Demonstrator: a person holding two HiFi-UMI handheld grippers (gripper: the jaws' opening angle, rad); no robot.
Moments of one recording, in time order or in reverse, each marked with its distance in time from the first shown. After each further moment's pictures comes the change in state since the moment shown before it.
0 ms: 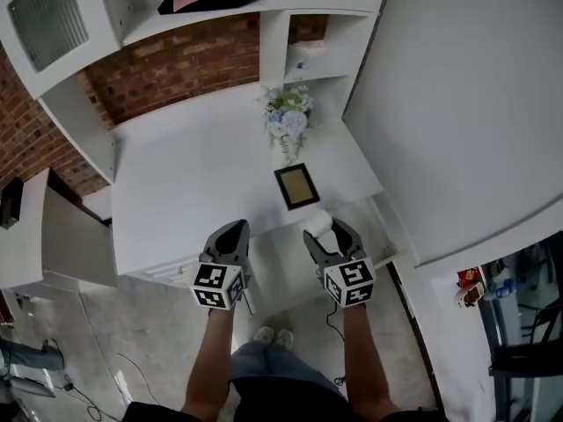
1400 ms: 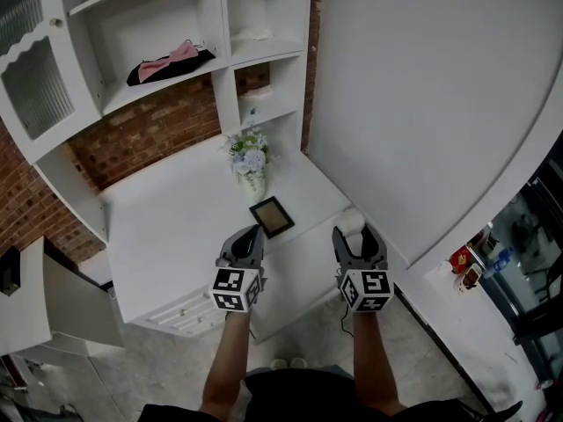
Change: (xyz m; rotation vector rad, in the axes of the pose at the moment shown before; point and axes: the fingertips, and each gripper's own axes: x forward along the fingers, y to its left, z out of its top) left arm 0.031 -0.092 0.069 0.117 -0.122 -0.187; right arm -0.131 -0.088 0.067 0.057 -0.293 -0.463
